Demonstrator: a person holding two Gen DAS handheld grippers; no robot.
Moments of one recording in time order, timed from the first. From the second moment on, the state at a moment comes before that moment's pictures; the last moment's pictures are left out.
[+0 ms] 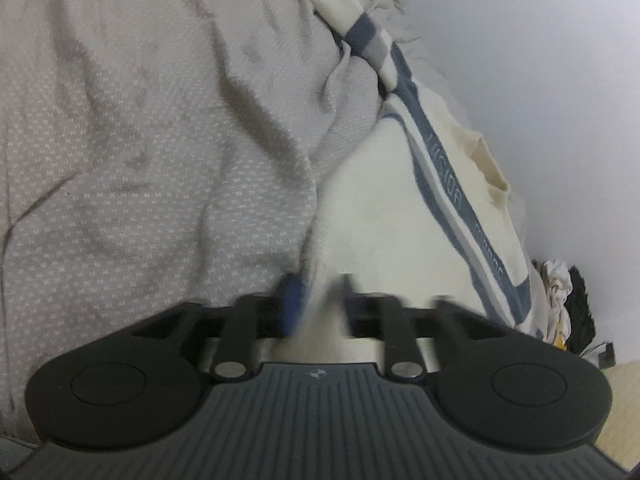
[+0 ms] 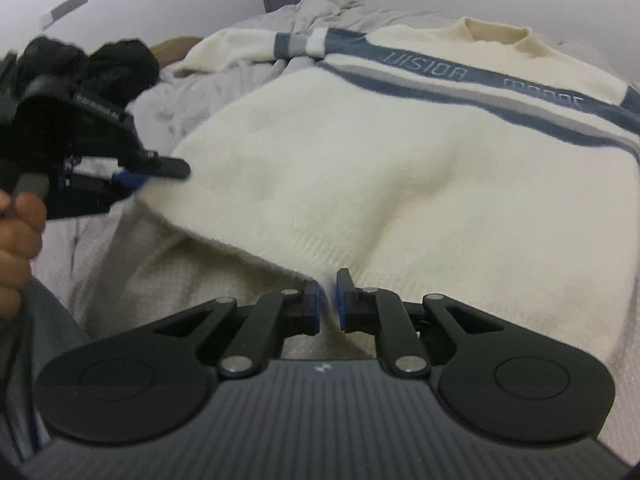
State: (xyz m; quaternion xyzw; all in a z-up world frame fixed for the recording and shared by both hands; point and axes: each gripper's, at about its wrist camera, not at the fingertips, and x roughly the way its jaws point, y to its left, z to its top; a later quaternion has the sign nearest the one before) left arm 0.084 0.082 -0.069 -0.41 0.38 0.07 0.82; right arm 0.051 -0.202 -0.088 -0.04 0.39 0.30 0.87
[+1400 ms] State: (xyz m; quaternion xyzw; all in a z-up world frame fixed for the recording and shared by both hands) left arm 0.209 -0.110 -0.103 -0.11 0.36 -0.10 0.92; right arm 0.244 -0.592 -0.115 0.38 0.26 -0.06 0.89
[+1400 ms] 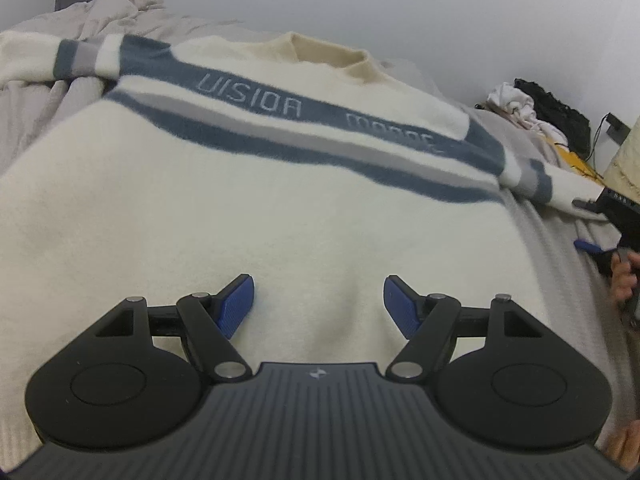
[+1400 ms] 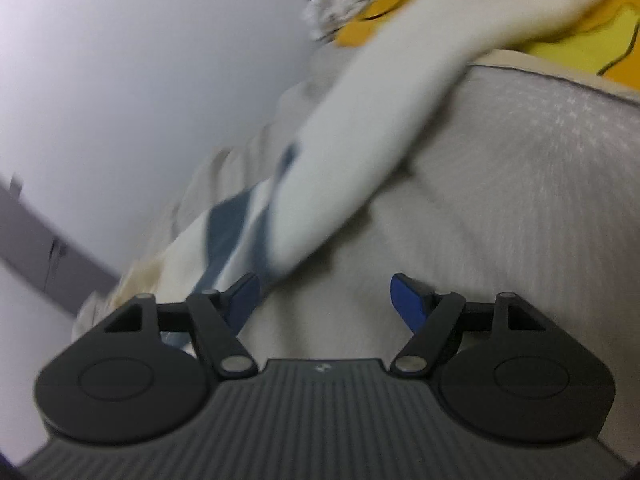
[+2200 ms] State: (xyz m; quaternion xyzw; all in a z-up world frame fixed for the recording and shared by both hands) left arm 0.215 -0.115 -0.109 -0.11 0.33 -0.09 0.93; right arm 0.289 -0.734 -0.069 0.39 0.10 -0.23 0.89
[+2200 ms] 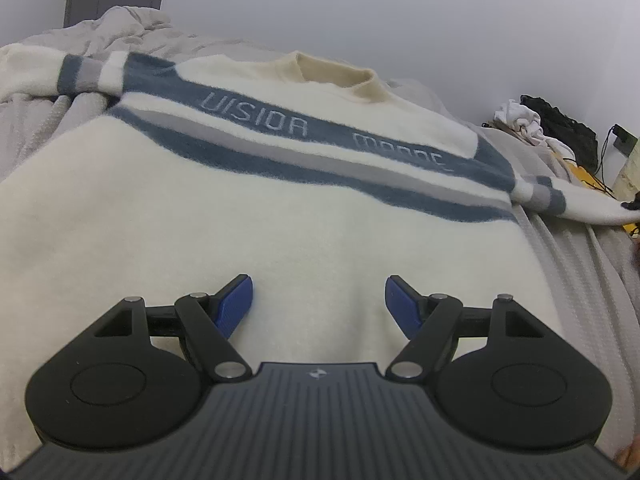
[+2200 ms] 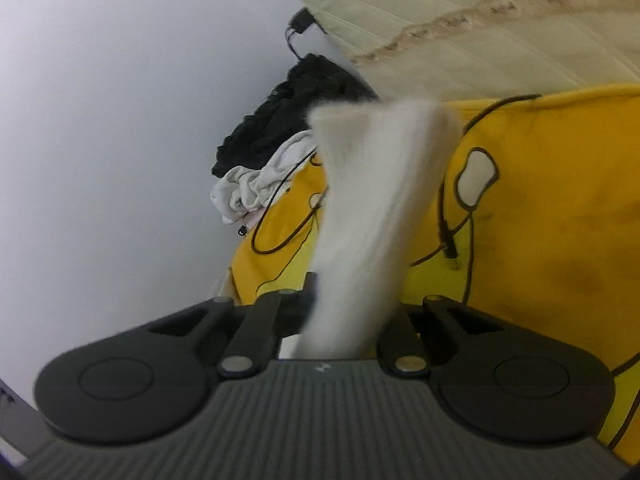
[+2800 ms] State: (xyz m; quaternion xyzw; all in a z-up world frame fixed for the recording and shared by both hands) left arm 0.218 -0.084 -0.088 -0.15 0.32 -0.05 0.93; right arm 0.310 -0.645 0.055 0.21 0.04 -0.16 0.97
